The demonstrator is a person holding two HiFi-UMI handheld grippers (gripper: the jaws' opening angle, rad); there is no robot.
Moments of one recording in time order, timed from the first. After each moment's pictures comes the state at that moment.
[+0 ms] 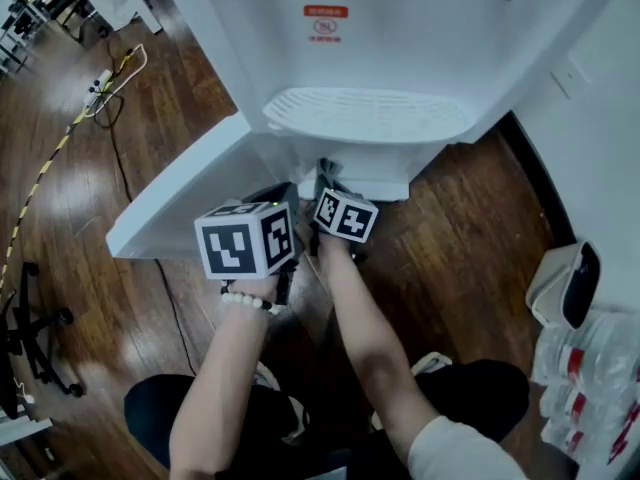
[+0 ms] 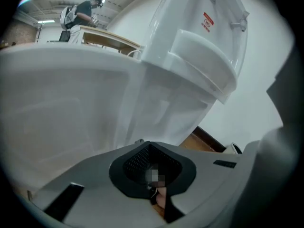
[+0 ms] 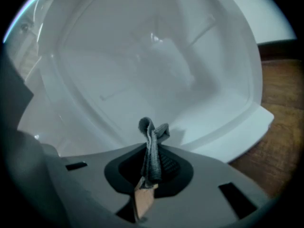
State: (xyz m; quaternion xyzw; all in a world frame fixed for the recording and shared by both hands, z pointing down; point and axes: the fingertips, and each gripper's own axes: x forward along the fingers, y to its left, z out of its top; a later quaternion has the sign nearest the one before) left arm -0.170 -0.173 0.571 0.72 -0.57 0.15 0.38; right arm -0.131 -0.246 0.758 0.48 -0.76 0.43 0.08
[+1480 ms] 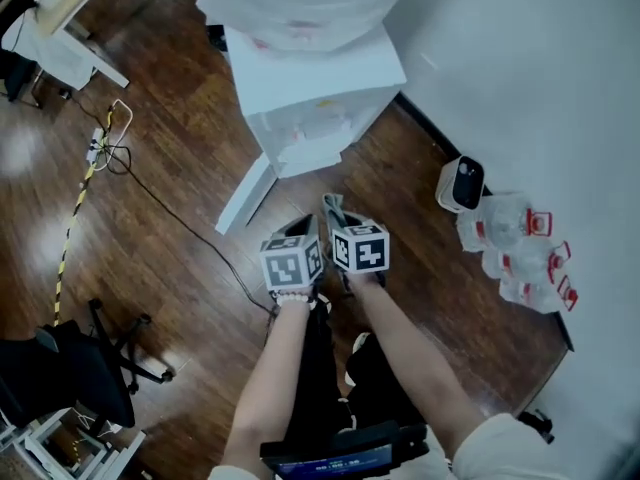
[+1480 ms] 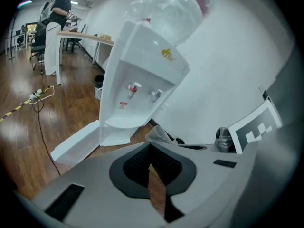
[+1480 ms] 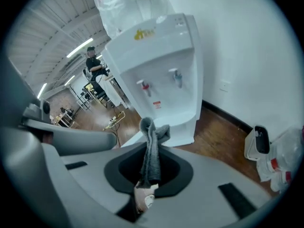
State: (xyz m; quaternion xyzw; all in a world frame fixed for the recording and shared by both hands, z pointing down) left arm -0.129 -0.041 0.206 0.75 -0.43 0.22 0.46; right arm -0.079 -0.044 0.239 0.51 -0.70 0.43 0.26
